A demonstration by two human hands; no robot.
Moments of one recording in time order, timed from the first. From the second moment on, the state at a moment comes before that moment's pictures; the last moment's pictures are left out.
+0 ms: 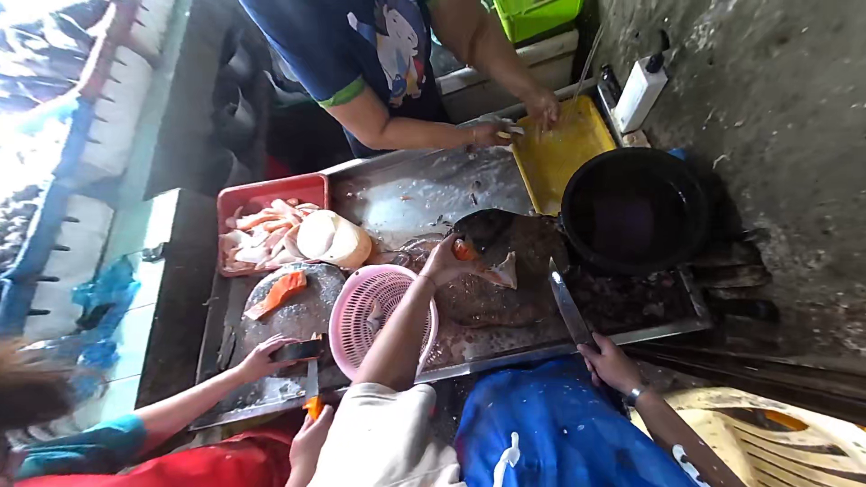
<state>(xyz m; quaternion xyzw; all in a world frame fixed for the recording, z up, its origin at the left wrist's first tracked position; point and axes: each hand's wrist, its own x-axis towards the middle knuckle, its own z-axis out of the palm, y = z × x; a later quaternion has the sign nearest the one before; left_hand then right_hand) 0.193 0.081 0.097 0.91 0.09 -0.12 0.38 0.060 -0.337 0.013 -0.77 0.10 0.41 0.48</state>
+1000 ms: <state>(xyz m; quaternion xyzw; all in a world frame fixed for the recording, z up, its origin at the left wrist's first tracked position) 0.074 -0.003 0.034 0.91 0.28 -0.12 0.27 0.117 -0.227 0.044 -0.91 -0.22 0.30 0.17</state>
